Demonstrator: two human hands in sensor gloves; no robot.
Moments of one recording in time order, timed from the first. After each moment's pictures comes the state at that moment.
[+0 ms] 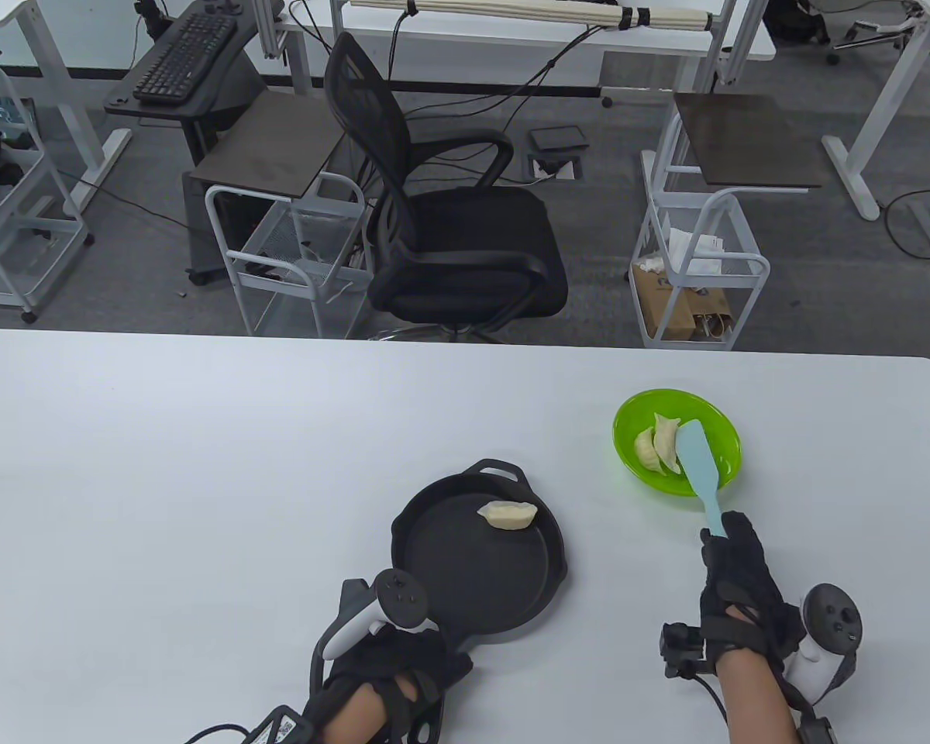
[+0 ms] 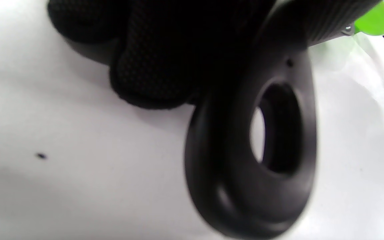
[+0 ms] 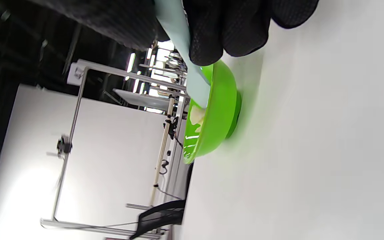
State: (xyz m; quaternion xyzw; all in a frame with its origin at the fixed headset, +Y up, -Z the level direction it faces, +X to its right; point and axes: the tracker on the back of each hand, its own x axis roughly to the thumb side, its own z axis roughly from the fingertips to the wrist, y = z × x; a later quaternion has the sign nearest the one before) left_hand -0.121 -0.784 -0.284 -0.40 -0.06 0.21 0.89; right_hand 0.310 -0.762 -0.293 -0.20 -0.12 0.76 0.60
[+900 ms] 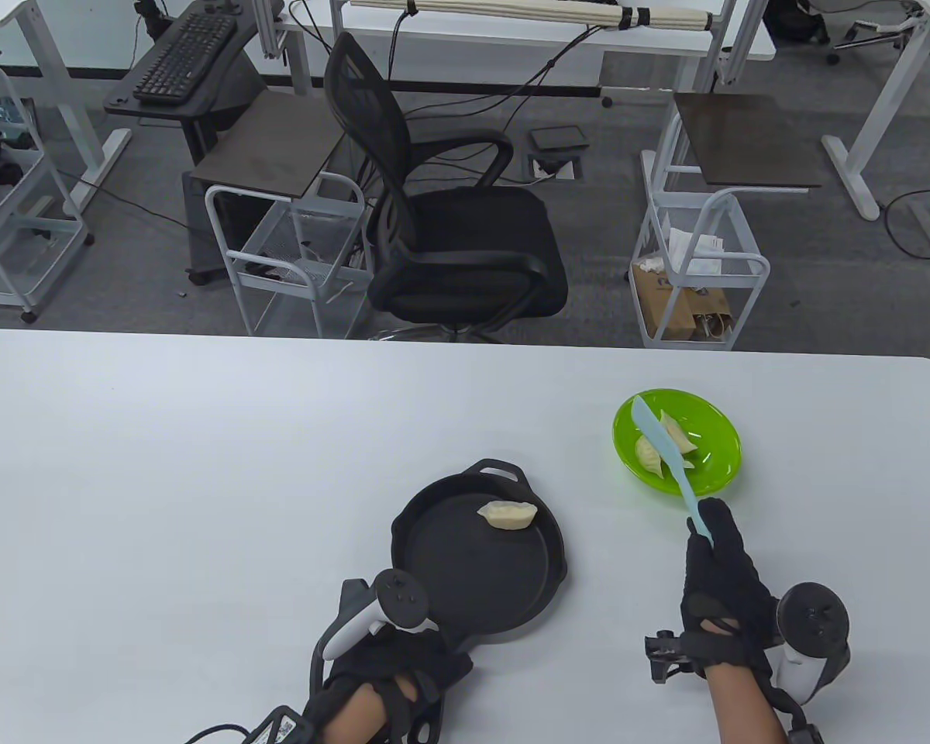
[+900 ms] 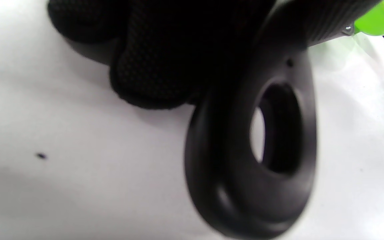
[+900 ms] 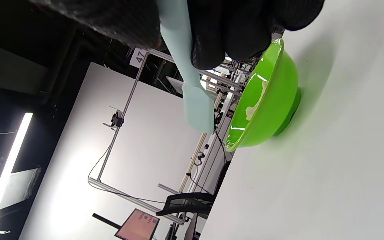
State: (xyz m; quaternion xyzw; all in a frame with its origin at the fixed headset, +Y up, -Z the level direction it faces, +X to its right) left_hand -0.122 -0.784 -0.284 -0.40 -0.06 0.22 0.89; right_hand 0.287 -0.747 -0.290 -0.09 -0.17 0.78 0.59
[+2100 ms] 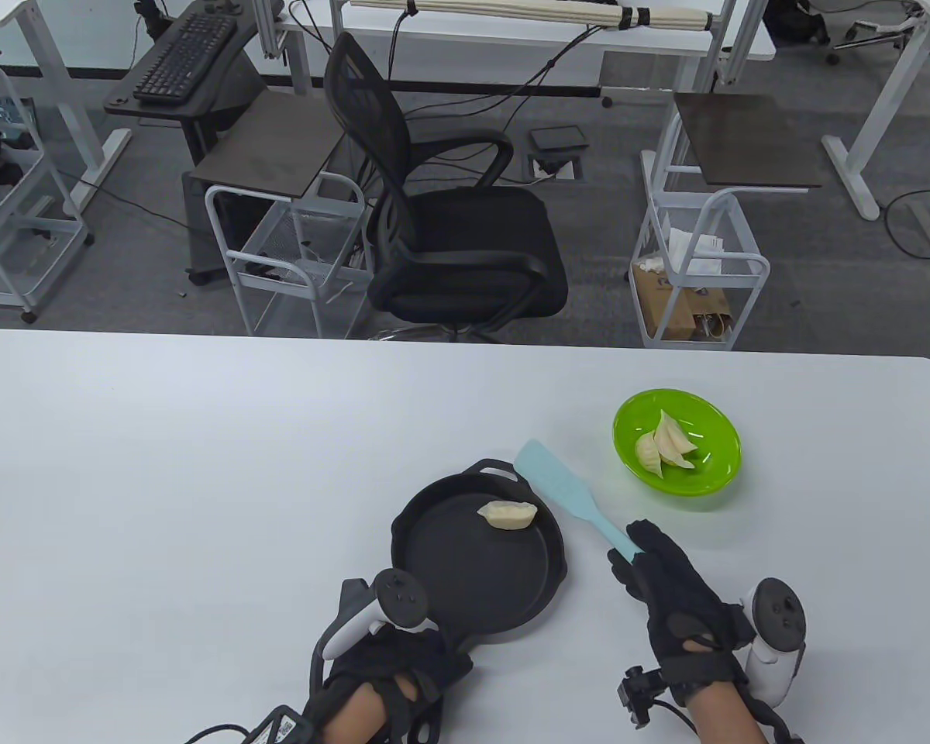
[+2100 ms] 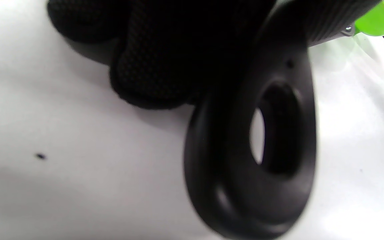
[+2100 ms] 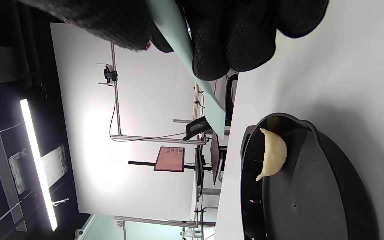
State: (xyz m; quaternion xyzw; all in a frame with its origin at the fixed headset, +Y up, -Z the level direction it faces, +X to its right) left_hand -0.122 -0.784 -0.284 -0.40 -0.06 0.22 0.89; right_hand 0.242 -0.748 -0.283 -0.02 0.00 0.70 0.71
